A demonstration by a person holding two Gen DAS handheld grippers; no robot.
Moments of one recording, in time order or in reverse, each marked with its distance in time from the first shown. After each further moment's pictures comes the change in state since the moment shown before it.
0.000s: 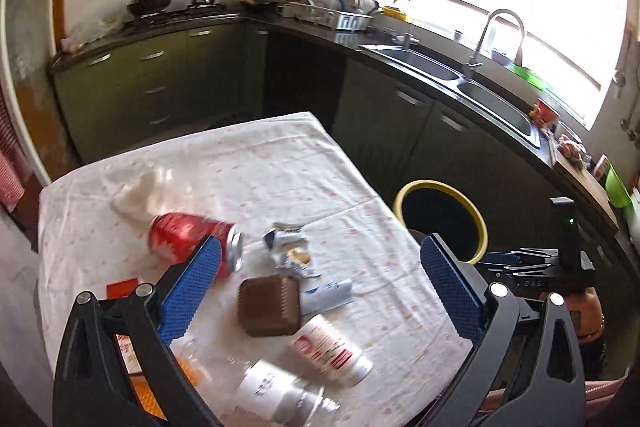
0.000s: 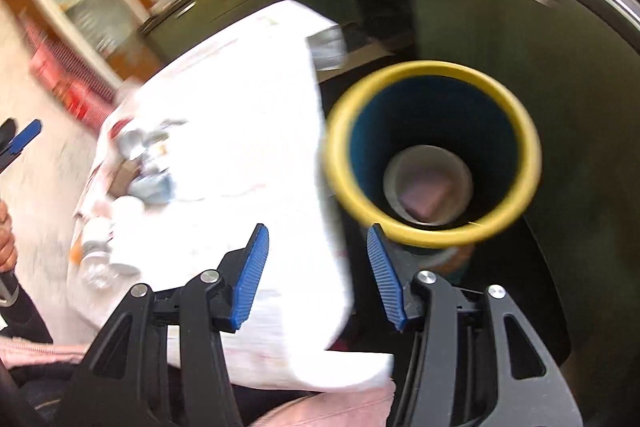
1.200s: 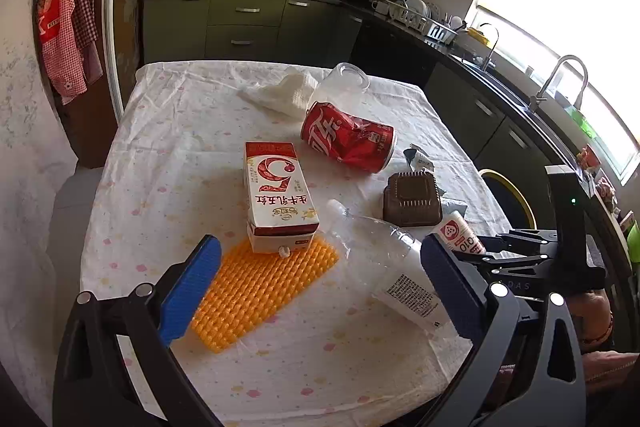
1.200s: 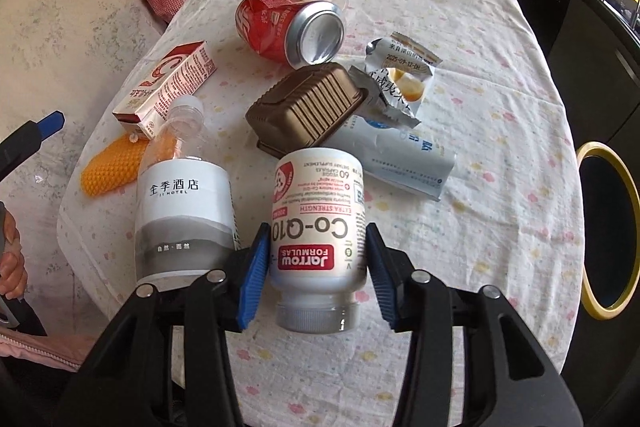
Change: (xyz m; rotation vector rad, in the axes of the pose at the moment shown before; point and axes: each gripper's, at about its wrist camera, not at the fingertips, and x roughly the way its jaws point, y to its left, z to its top) left arm -0.043 0.124 -0.132 -0.246 0.003 0.122; right arm 0.103 0.203 -0.014 -0.331 0.127 0.006
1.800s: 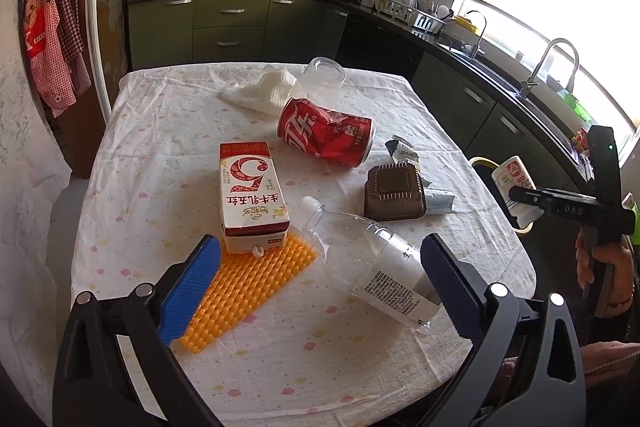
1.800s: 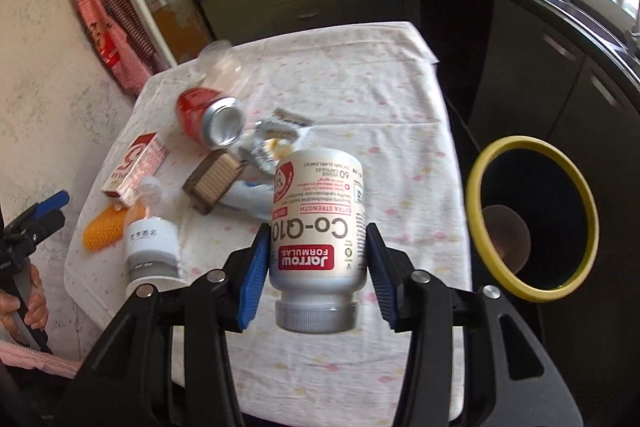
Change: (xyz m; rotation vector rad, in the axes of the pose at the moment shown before) left arm 0.005 -0.022 -0.002 0.053 0.014 -0.013; right arm -0.087 -0.107 -0.007 0.220 -0.190 -0.113
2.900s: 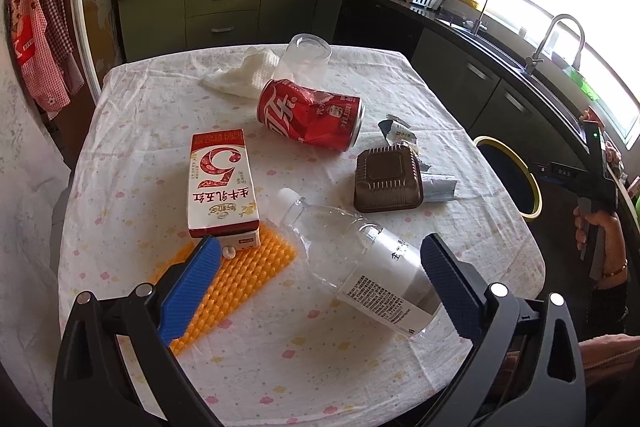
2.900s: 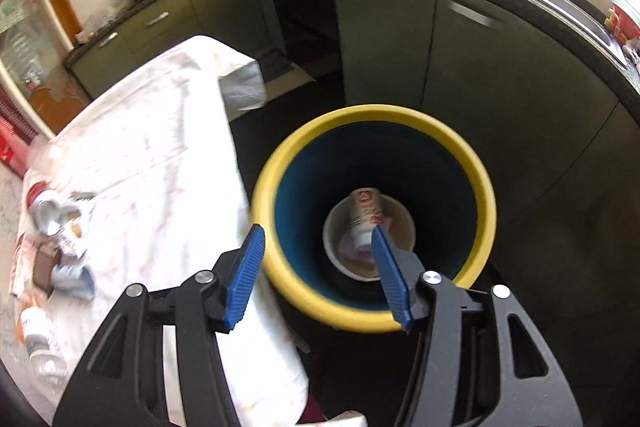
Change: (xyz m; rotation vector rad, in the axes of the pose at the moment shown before) left arm 0.031 -0.022 0.007 0.037 0.076 0.027; right arm 0.016 -0.129 -0.010 0.256 -0.039 -0.229
